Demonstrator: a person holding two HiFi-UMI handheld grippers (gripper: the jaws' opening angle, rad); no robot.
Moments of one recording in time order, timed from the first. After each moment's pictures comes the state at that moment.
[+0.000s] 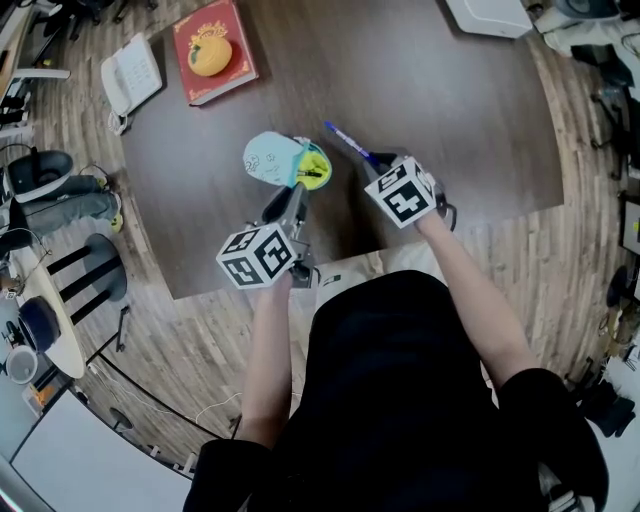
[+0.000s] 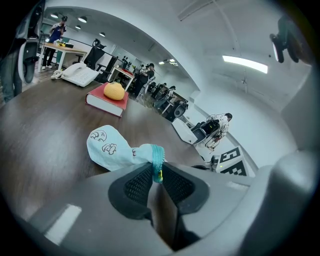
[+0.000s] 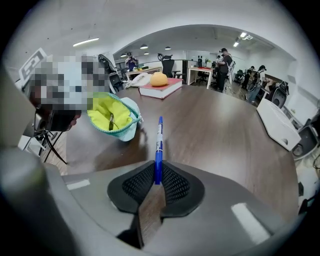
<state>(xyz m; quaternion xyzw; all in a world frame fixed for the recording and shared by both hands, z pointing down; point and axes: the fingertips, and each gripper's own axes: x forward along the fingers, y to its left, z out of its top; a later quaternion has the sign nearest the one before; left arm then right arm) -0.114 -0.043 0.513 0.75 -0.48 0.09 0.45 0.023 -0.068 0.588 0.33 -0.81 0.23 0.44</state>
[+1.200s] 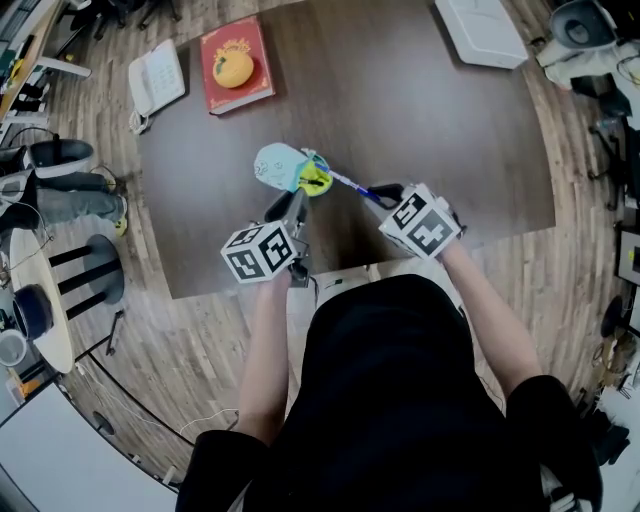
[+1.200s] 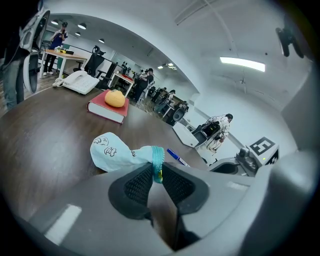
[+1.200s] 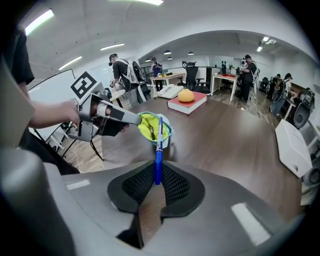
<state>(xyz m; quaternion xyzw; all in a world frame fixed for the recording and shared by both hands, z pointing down) -0.119 -0.046 0.499 0.76 -0.49 0.08 0.42 0.010 -0.017 0.500 0.21 -0.86 0.20 0.42</state>
